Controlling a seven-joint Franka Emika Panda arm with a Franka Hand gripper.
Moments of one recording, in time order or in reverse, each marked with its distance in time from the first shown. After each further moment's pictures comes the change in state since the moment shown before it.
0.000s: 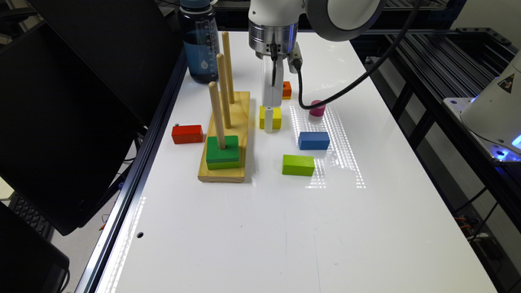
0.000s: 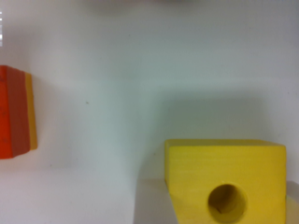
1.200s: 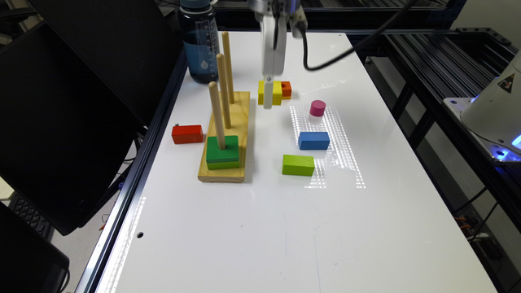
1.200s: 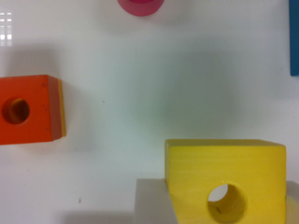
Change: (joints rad) arm 0.000 -0.208 0.016 -0.014 0.023 -0.178 -0.002
